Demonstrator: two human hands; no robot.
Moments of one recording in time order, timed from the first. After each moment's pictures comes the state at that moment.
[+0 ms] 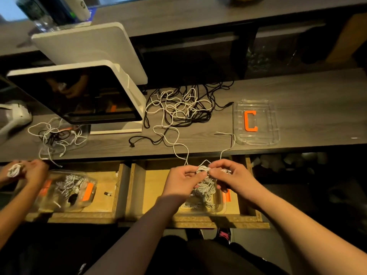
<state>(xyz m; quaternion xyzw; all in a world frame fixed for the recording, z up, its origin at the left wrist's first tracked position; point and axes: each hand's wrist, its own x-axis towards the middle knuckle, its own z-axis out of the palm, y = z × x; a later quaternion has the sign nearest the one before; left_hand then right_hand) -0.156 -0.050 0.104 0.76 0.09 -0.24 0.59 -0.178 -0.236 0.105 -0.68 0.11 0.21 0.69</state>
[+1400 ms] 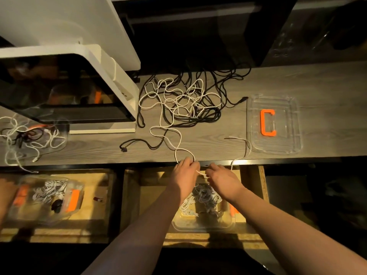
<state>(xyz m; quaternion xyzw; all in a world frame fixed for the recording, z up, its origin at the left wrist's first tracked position) -0.054 -0.037 -0.048 0.94 -0.20 -0.19 0.19 -0.085 -0.202 -0.046 -0.96 -0.13 0.23 0.11</state>
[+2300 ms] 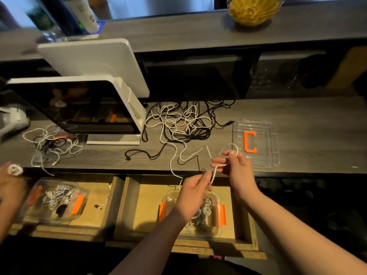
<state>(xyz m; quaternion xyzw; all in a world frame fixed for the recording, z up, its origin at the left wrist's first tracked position) -0.126 -0.097 0.089 0.73 0.08 -0.25 0.63 -0.101 -0.240 0.090 -0.60 0.24 0.01 0.76</state>
